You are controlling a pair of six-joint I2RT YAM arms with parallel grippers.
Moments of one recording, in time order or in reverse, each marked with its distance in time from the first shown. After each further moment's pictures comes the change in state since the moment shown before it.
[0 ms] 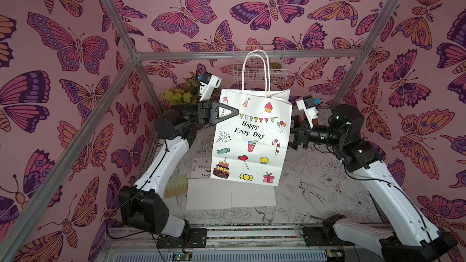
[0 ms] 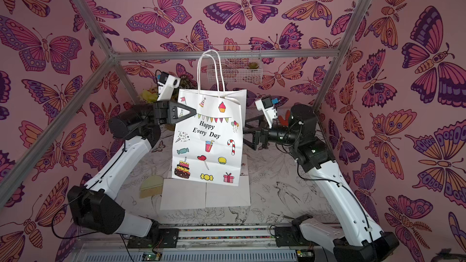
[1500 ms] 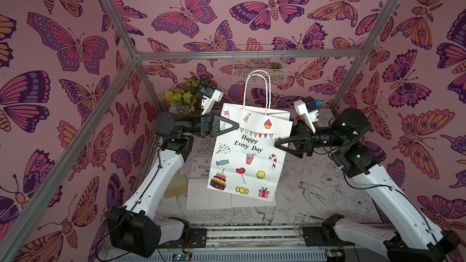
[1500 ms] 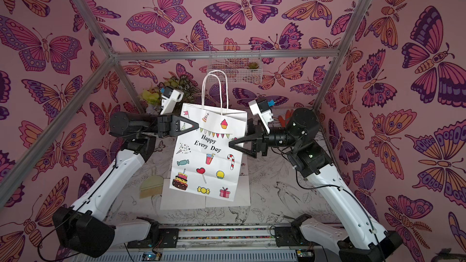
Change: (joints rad) left arm -0.005 -0.182 -0.184 -0.515 0.053 0.517; right arm 0.119 -0.026 -0.021 0.263 -0.152 0.166
